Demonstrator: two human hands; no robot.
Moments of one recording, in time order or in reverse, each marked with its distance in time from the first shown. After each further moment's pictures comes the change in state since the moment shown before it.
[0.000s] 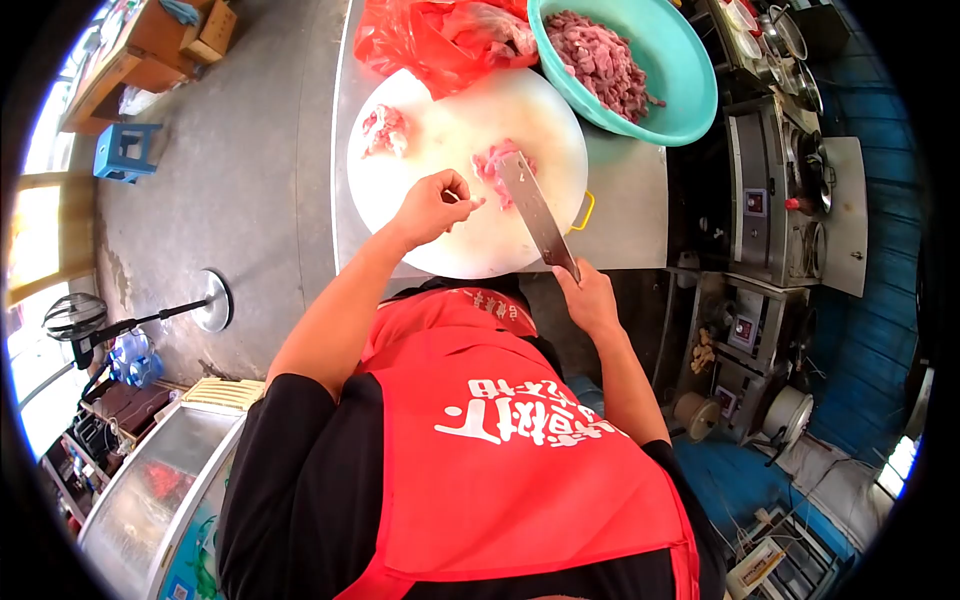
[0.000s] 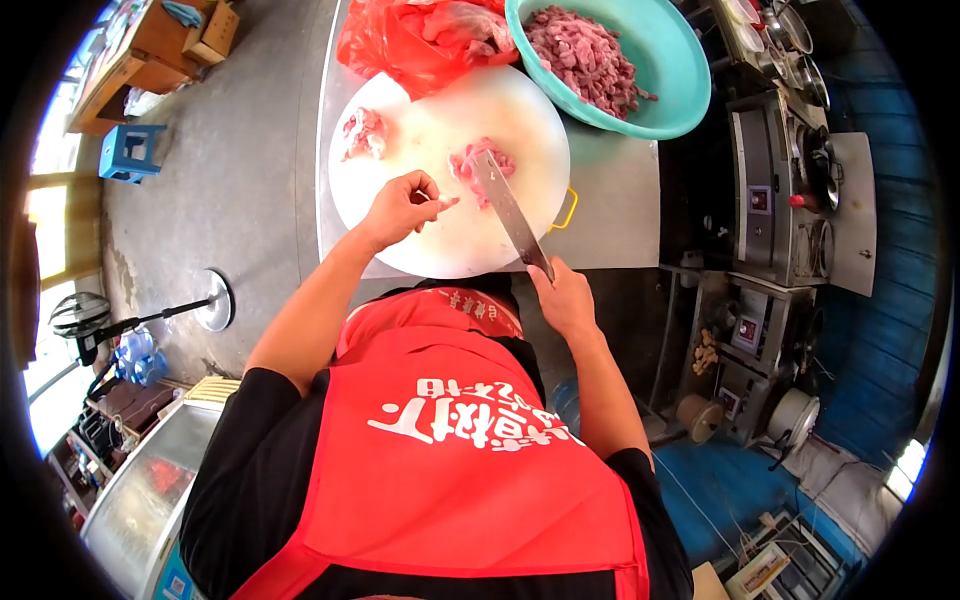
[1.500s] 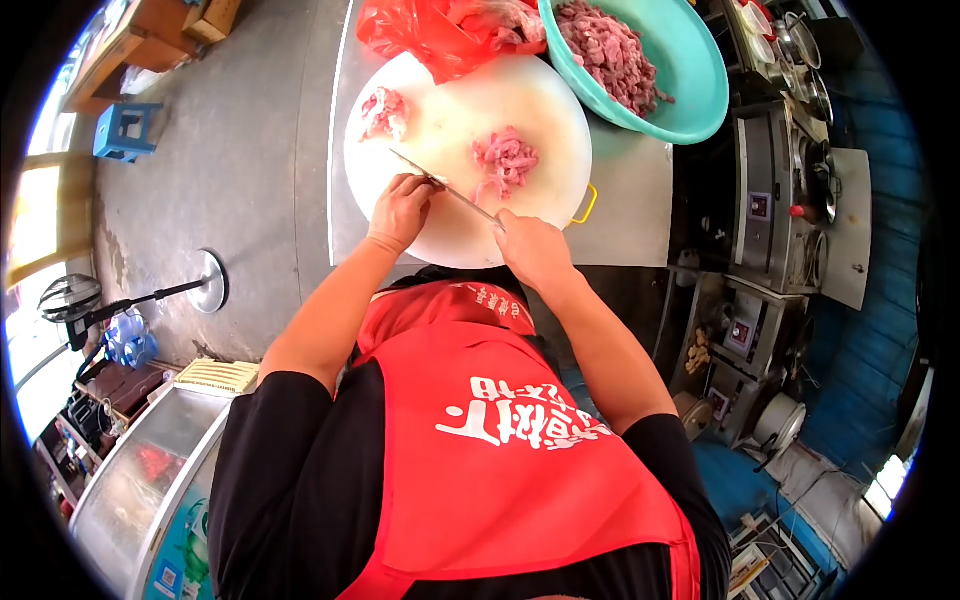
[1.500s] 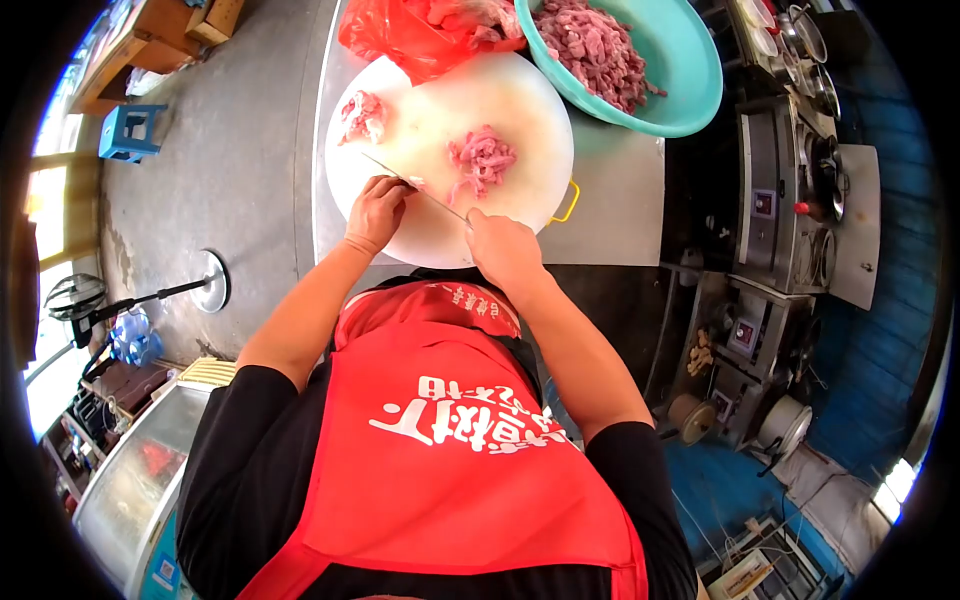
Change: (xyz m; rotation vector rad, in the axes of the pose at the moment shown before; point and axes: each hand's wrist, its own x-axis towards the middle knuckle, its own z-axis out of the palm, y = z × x) left_hand 0.001 -0.100 -0.009 0.900 0.545 0.741; right_hand 0.055 -0.079 0.033 -0.405 -0.195 -0.396
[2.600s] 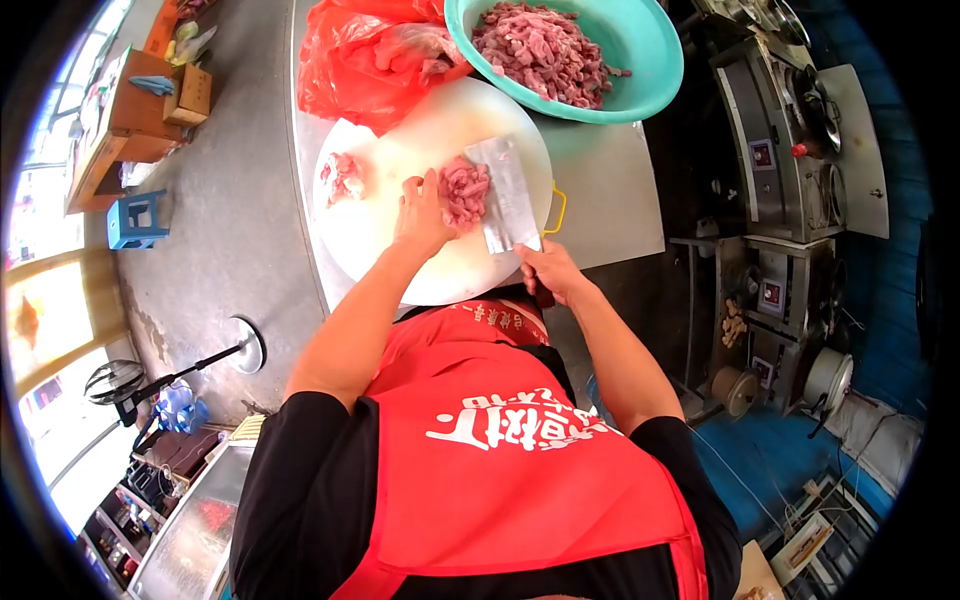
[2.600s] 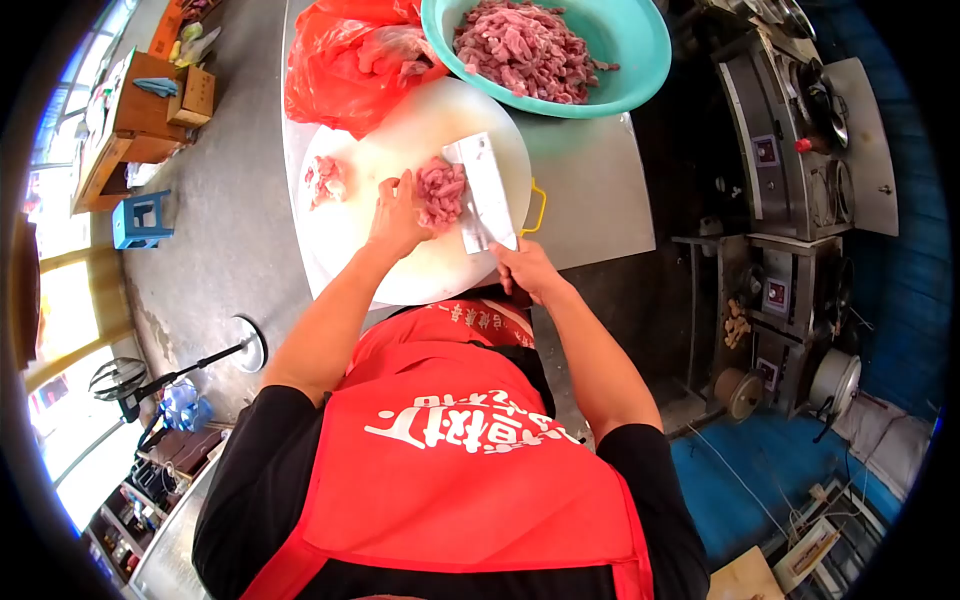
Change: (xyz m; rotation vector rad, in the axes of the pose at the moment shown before) left_hand 0.107 0.071 0.034 -0.023 -0.553 -0.477; right_hand -0.019 0.114 0.053 1.547 -0.069 0.564
